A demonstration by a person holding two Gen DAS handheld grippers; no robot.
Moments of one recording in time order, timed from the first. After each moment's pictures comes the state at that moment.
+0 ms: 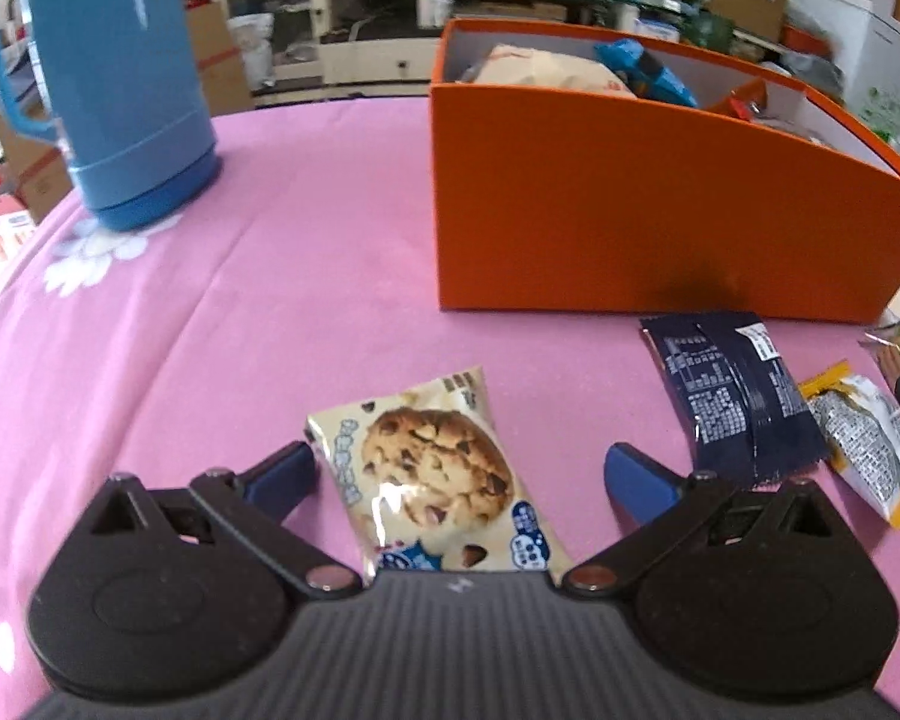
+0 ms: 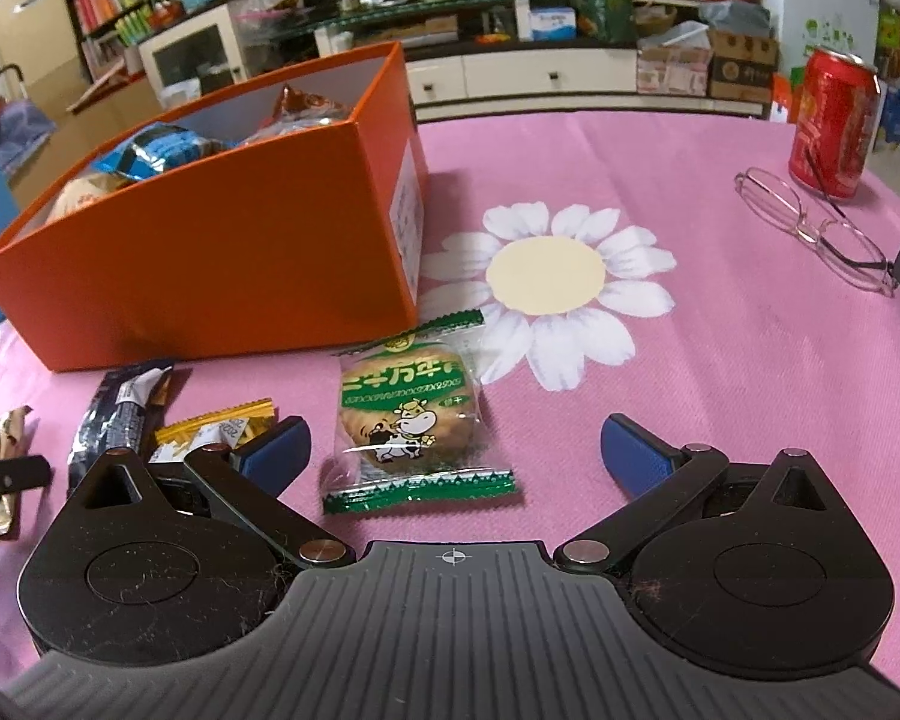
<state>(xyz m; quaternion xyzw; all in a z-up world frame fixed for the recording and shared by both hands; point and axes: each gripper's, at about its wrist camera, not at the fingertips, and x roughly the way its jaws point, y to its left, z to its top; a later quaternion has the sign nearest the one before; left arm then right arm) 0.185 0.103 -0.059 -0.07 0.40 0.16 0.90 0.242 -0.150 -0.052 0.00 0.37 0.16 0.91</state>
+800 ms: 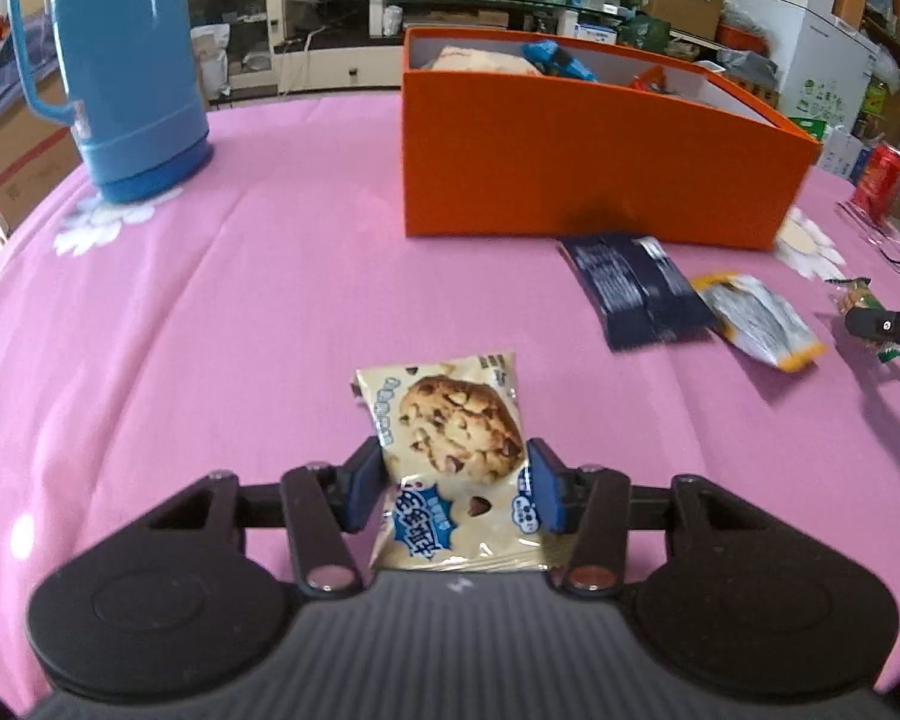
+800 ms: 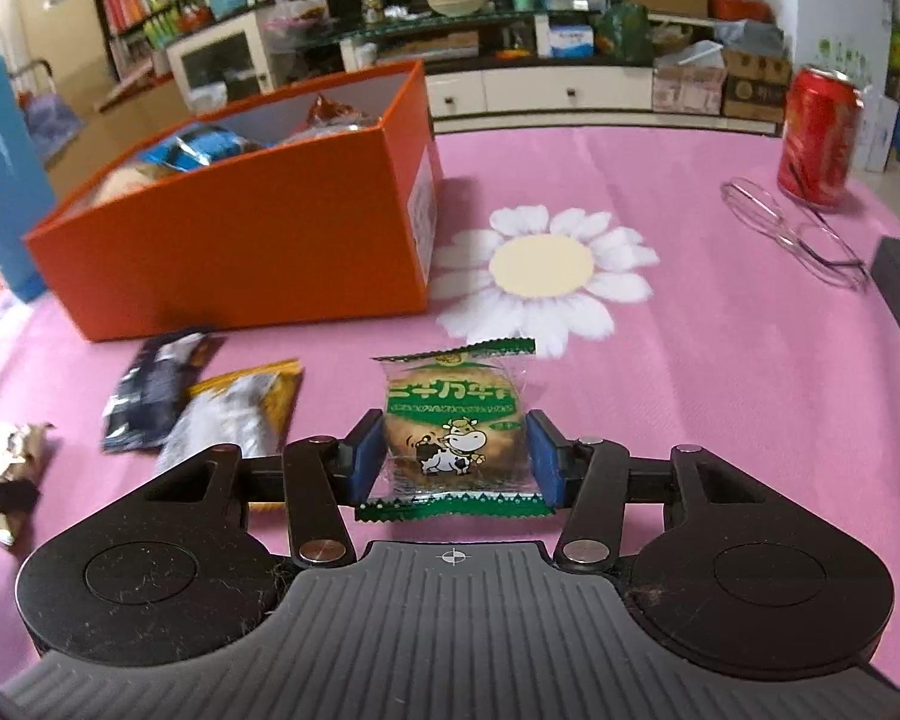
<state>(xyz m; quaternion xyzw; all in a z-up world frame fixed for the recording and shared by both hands) 0.105 0.086 -0.047 -0.08 0.40 0.09 0.91 0.201 -0.176 -0.042 0.00 0.35 0.18 0.92</state>
